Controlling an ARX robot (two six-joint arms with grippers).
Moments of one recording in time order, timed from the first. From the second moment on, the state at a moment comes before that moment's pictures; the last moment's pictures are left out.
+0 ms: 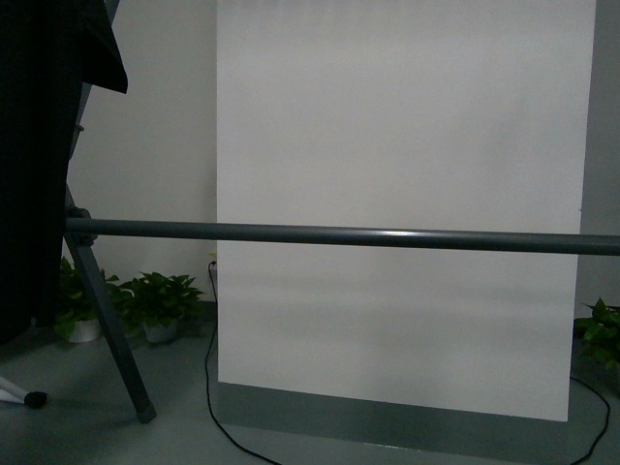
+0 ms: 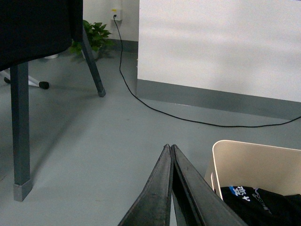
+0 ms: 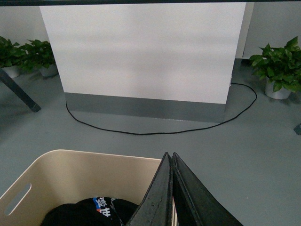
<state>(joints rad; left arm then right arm) 0.00 0.59 0.02 0.58 0.00 -0.01 0.00 0.56 0.01 0.55 0.00 0.00</state>
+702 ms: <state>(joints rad) 0.00 0.27 0.02 0.27 0.00 -0.01 0.00 0.25 0.01 0.25 0.00 0.00</state>
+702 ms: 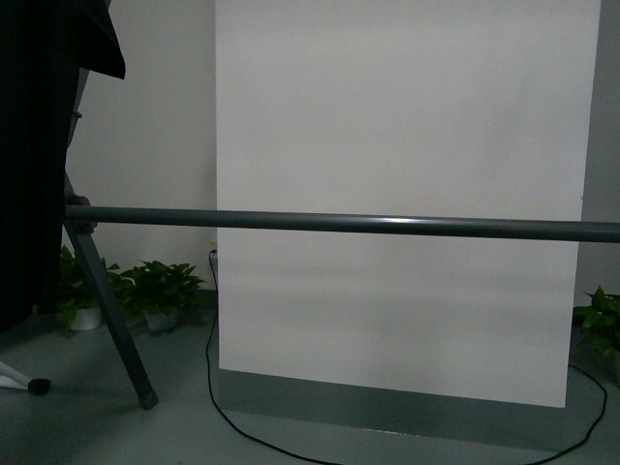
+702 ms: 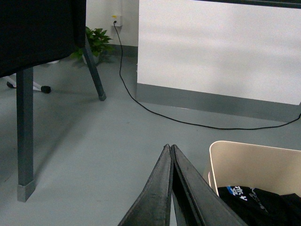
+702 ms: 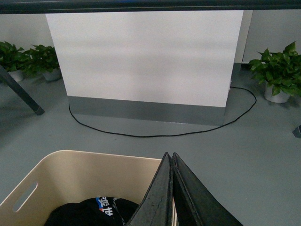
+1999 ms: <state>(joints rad) 0.00 0.00 0.02 0.00 0.00 -0.01 0.00 0.01 0.01 0.00 0.00 0.00</state>
